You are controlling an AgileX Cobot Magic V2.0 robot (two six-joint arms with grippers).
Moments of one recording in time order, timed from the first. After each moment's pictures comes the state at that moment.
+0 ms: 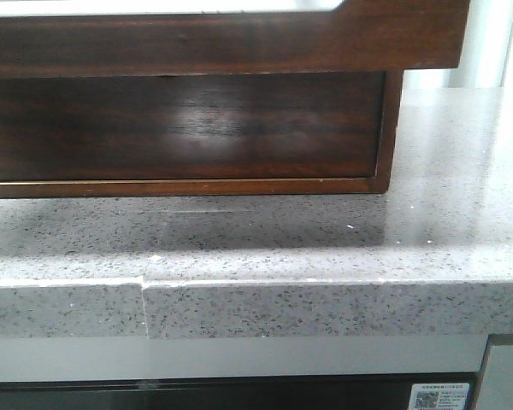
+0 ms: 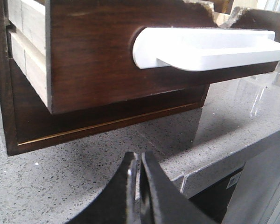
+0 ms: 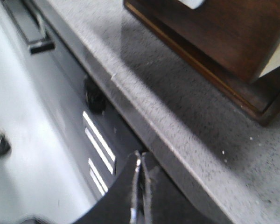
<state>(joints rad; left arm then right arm) -0.65 0.03 -0.14 -0.02 0.27 -0.09 0.74 0.43 -0.37 0.21 0.41 -0.39</state>
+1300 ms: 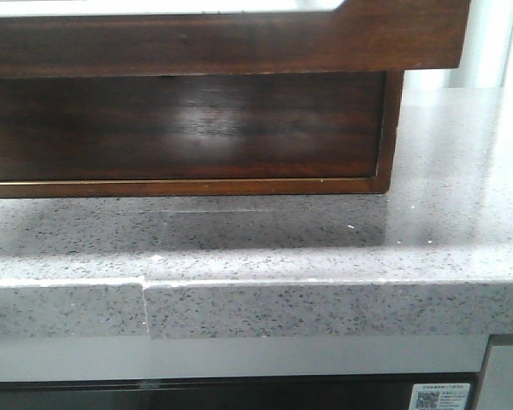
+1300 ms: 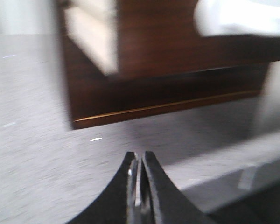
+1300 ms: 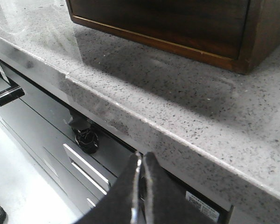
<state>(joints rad) -0.42 0.03 -0.05 0.04 0.23 -0.09 0.74 0.43 0.01 0.44 -0.13 -0.39</state>
